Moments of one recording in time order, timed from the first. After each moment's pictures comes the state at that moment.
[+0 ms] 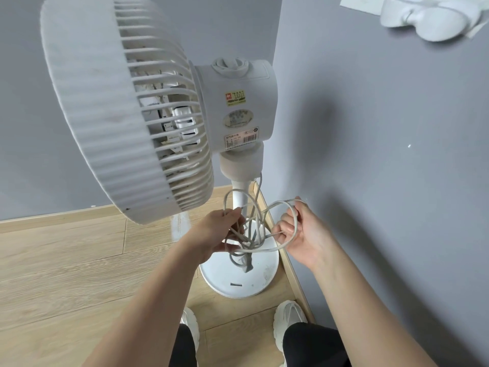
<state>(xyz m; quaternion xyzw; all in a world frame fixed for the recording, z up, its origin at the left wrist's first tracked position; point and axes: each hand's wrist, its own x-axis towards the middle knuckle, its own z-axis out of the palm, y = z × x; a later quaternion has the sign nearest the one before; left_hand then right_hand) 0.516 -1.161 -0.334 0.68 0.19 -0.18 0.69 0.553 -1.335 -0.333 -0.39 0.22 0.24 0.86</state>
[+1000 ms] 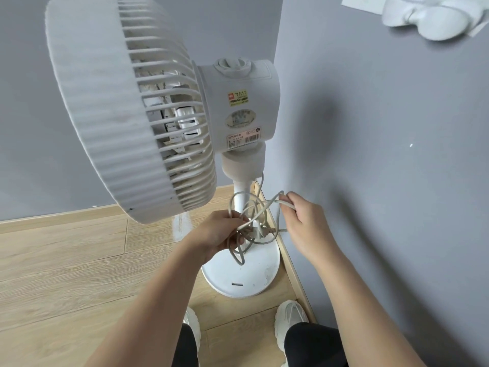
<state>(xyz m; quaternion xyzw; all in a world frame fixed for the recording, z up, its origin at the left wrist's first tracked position) 0.516 -1.162 -0.337 0.66 0.19 -0.18 0.71 0.546 -1.341 -0.325 -0.88 -0.18 -0.06 0.44</state>
